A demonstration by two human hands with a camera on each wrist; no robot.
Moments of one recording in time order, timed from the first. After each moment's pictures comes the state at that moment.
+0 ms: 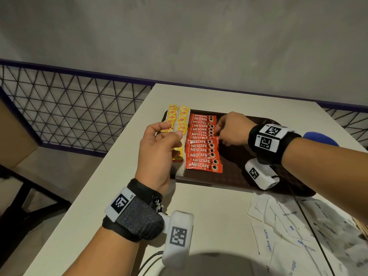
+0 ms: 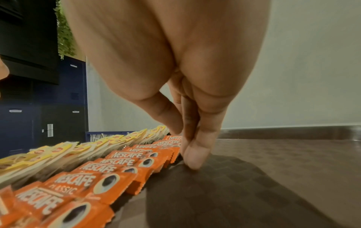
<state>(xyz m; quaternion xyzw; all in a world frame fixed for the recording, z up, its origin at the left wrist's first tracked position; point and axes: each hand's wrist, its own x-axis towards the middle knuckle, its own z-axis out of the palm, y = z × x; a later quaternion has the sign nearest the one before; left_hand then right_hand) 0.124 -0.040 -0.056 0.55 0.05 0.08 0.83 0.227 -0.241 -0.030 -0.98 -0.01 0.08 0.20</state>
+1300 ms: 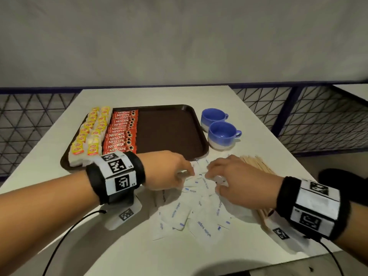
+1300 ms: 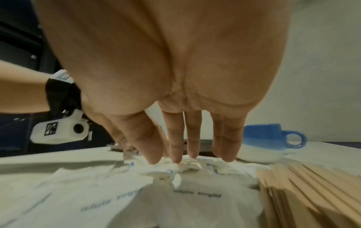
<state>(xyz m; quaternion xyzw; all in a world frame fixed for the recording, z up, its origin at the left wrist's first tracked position) 0.053 -0.210 -0.015 0.86 -0.46 -0.21 0.02 -0.049 -0.416 -0.023 -0.98 -0.08 0.14 0.09</state>
